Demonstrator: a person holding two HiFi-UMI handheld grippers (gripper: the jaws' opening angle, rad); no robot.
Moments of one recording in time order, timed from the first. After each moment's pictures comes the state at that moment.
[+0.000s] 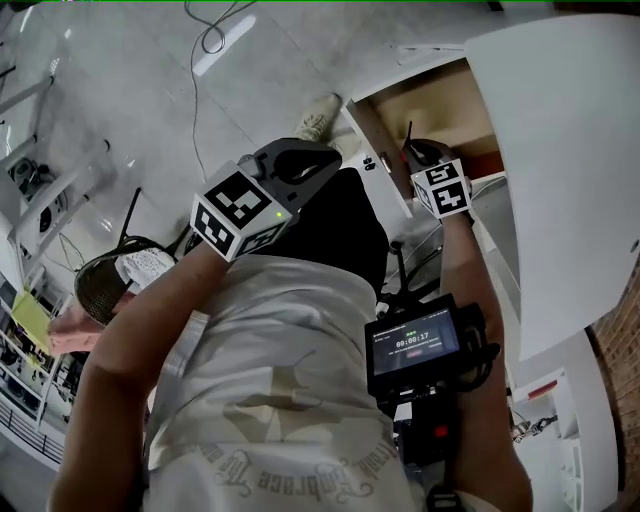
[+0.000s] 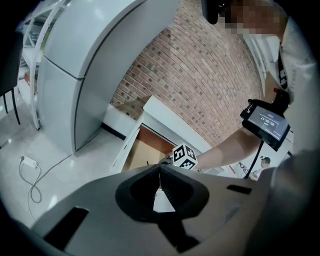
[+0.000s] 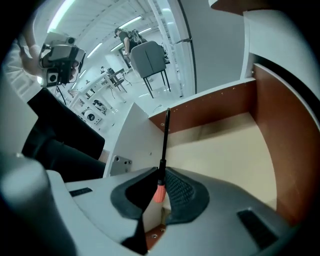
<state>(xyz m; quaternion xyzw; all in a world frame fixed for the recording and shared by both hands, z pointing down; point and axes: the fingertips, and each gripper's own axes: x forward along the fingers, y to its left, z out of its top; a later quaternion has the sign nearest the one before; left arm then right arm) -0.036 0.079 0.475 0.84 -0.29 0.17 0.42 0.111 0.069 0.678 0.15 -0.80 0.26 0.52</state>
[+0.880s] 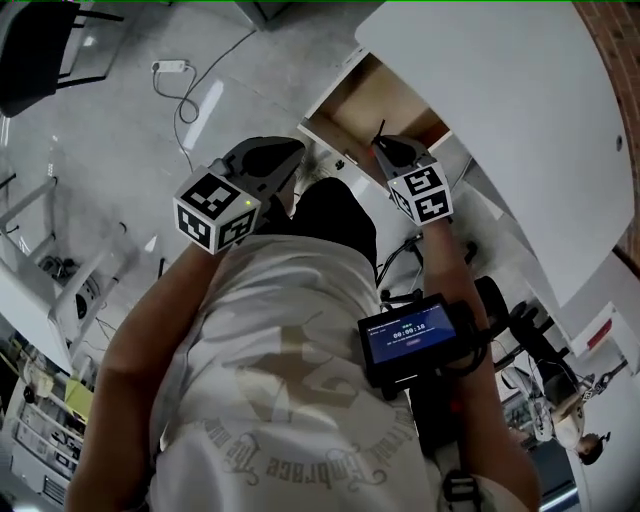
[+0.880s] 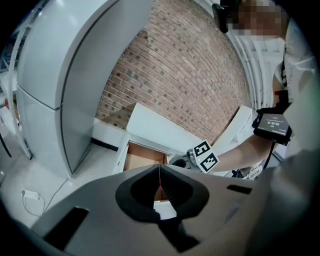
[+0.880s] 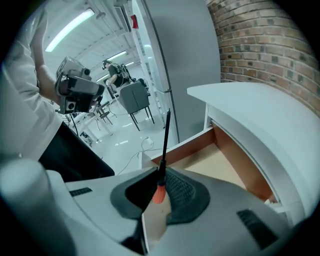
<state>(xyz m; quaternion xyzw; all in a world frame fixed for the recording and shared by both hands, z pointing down) -0.027 0.045 0.411 0.89 -0.25 0.19 0.34 0.110 0.053 0.543 0.30 -0.83 0.26 0.38</state>
